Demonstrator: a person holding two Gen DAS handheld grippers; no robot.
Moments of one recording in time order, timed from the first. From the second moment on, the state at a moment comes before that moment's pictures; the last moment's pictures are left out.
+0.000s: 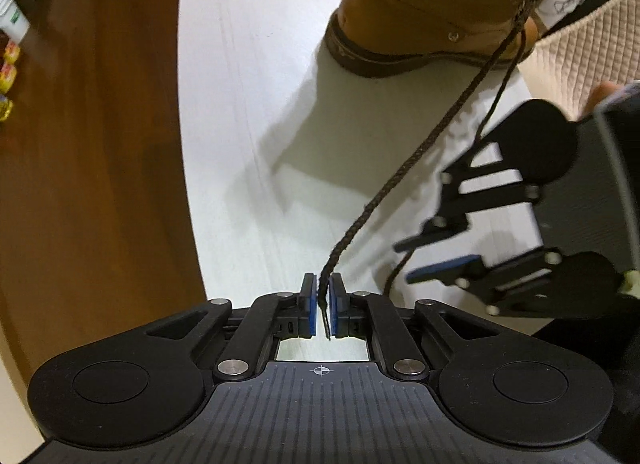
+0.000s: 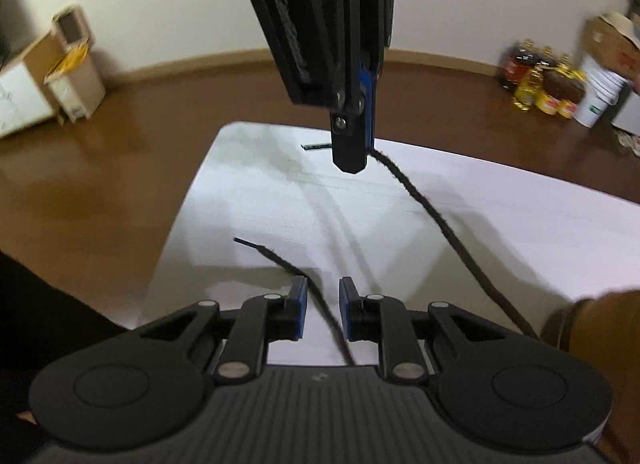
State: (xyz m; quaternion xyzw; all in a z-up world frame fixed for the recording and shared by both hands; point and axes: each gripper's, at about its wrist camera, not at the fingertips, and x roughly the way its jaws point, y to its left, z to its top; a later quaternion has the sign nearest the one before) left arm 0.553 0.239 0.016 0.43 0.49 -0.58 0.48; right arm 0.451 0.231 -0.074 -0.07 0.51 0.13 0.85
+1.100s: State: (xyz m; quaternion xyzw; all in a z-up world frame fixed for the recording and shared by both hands) left arm 0.447 0.212 0.089 0.22 0.44 -0.74 0.45; right arm 0.205 0.105 -0.020 0.65 0.14 -0.21 0.71
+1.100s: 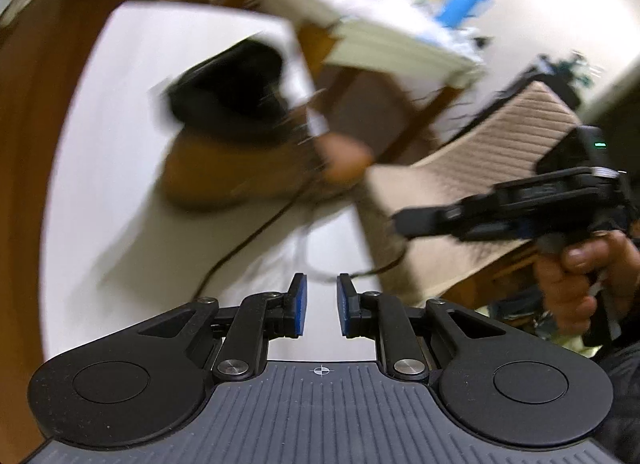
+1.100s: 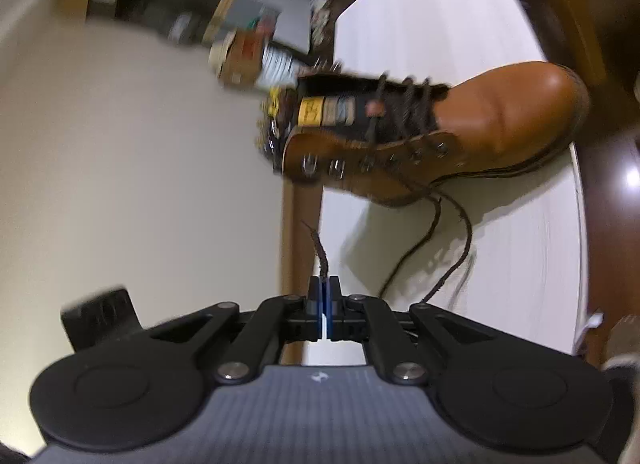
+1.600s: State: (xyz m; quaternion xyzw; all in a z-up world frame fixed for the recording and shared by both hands) left arm 0.369 0.184 0.099 0.29 0.34 -0.80 0.40; right arm 0.152 0.099 -0.013 0.74 0.02 -0.22 0.63
